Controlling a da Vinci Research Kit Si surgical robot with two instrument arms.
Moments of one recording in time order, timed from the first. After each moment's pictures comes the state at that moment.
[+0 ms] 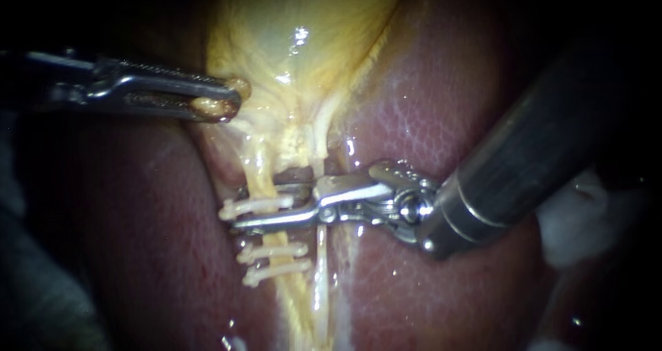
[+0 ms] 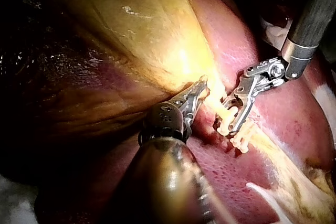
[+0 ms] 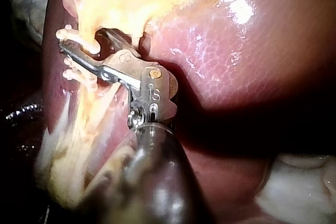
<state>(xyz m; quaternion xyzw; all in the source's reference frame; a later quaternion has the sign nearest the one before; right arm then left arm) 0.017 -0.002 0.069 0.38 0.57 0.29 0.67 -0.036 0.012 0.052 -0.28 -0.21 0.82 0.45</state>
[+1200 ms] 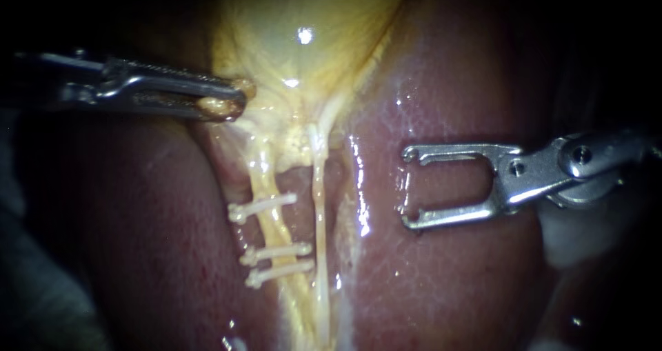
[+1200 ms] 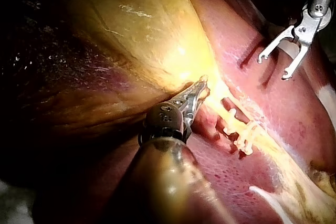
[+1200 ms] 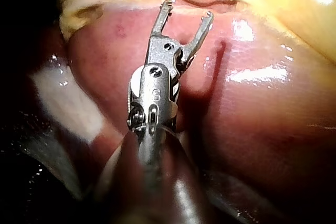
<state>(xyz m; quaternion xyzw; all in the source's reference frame) 0.000 0.002 0.056 0.19 0.56 0.08 0.81 -0.038 0.013 0.056 -0.28 -0.21 0.82 0.45</state>
